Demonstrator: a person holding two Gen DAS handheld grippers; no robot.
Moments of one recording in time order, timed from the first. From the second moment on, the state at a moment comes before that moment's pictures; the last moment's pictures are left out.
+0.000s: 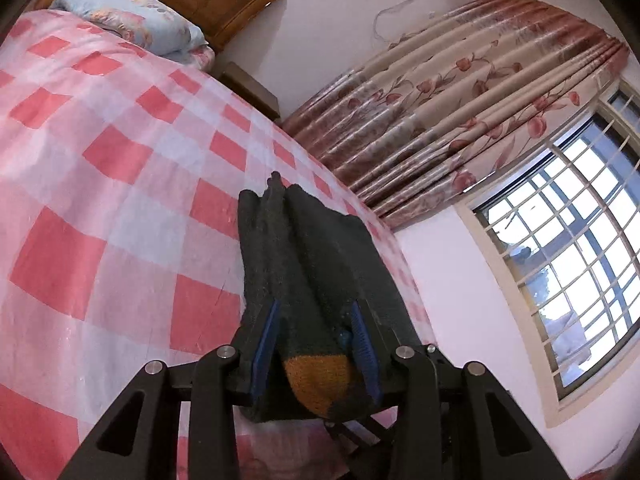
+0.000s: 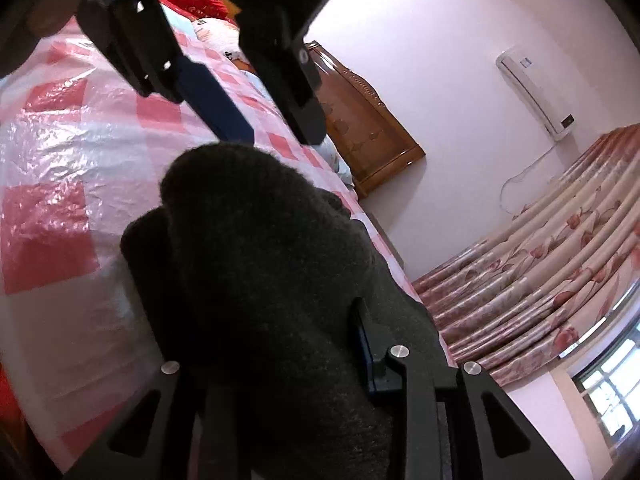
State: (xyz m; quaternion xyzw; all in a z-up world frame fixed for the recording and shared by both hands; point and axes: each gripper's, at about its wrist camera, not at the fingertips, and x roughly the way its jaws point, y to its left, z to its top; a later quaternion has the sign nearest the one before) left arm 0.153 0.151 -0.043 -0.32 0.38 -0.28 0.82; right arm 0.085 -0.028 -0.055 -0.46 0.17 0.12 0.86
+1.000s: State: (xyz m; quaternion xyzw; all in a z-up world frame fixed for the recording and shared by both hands) left arm 0.128 0.047 -0.031 -0.09 0.37 -0.31 0.87; right arm 0.058 -0.163 -0.003 -0.18 0.26 0.25 0.91
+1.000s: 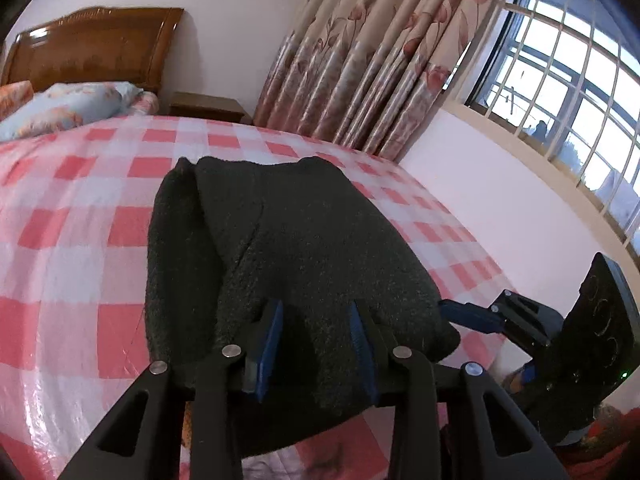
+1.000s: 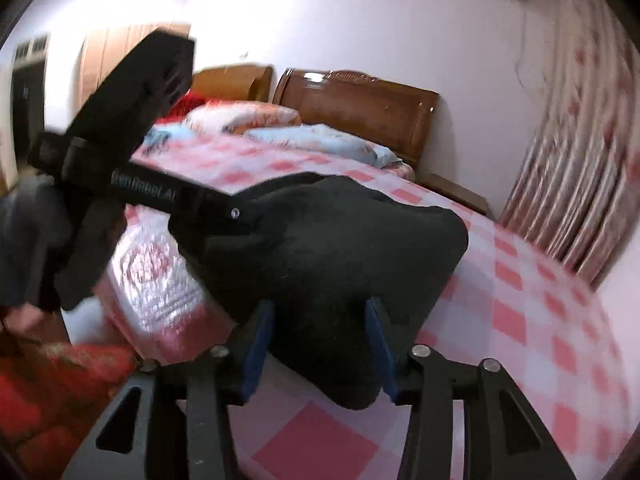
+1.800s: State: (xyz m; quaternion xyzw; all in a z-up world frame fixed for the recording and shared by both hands) left arm 0.187 -0.016 0.033 0.00 0.36 -0.25 0.90; right arm 0.098 -0.139 -0.009 -0.19 0.24 0.24 0.92
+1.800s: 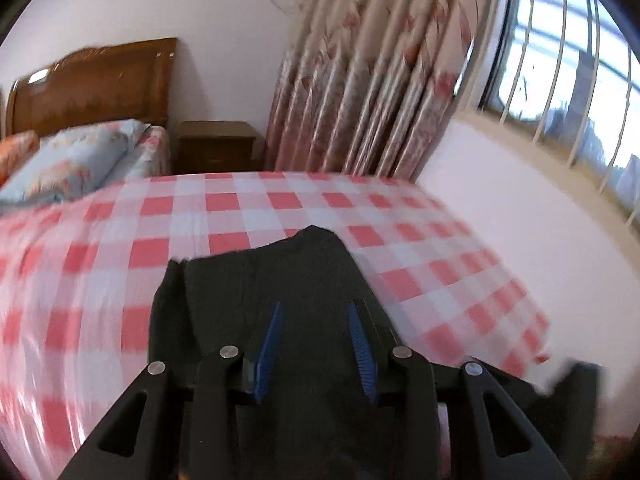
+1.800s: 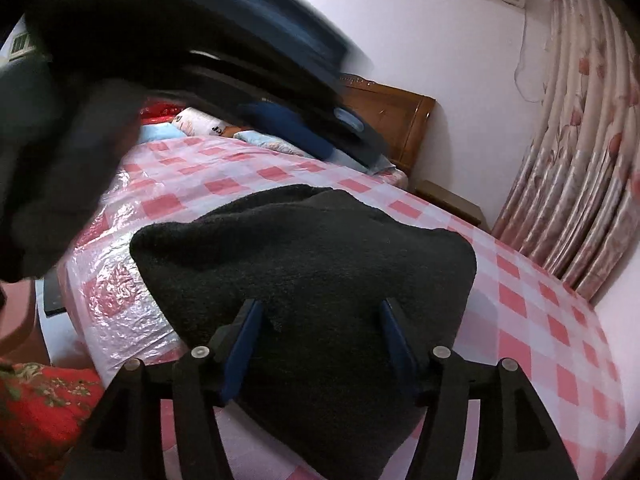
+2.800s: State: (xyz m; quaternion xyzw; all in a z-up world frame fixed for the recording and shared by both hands) left arm 0.201 0.027 -0.036 -0.08 0.35 -0.22 0.91; right arm 0.275 -0.184 0.009 -0.06 0.34 0.23 0.91
